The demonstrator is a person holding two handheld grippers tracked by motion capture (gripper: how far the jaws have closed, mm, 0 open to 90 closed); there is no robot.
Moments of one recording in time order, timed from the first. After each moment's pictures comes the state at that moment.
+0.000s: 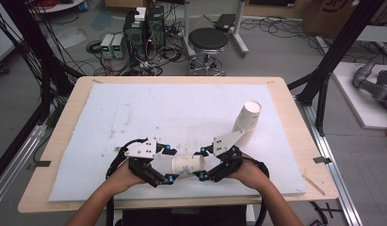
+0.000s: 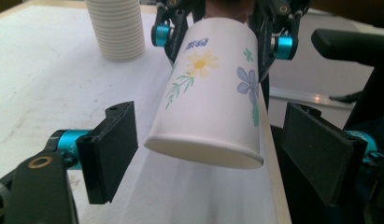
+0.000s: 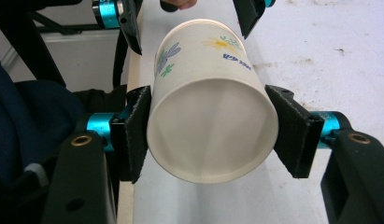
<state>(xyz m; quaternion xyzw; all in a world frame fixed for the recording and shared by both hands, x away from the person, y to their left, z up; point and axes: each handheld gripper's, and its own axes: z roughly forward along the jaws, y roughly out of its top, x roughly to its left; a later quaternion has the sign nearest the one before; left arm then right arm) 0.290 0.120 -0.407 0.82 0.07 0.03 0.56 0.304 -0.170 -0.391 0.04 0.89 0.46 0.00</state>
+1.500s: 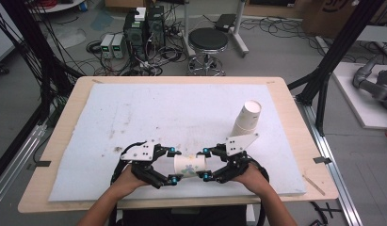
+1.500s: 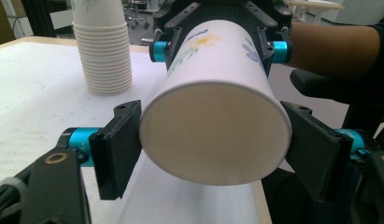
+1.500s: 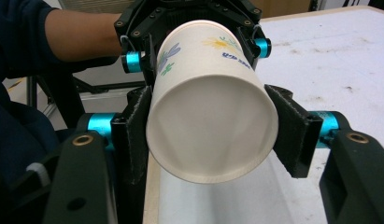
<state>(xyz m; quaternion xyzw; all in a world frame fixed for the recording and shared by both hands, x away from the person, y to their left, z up) 0.288 0.116 -0.419 0.78 0.07 0.01 0.62 0.300 -0.189 -0.401 0.05 0.83 0.56 -0.04</state>
